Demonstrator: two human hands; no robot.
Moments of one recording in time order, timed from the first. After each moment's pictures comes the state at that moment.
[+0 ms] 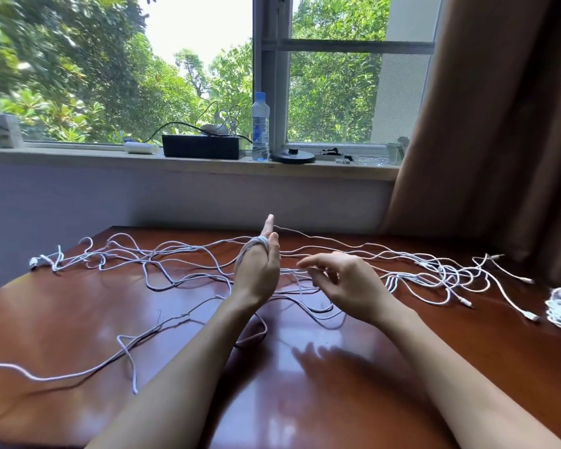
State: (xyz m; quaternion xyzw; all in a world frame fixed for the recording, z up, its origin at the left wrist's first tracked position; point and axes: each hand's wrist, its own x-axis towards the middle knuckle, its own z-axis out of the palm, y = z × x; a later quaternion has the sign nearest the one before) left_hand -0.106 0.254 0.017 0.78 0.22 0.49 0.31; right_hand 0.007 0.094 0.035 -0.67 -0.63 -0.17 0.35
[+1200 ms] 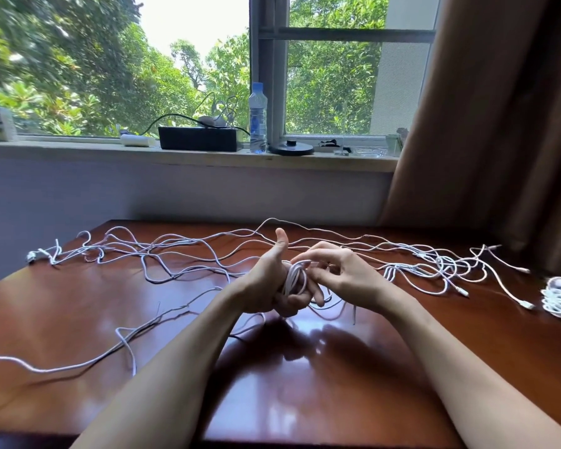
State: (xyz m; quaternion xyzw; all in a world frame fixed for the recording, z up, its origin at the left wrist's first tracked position) left_hand -0.122 0.229 0.033 0.69 0.04 -0.08 0.72; right_hand 0.011 0.094 0.038 -0.63 -0.65 0.07 0.42
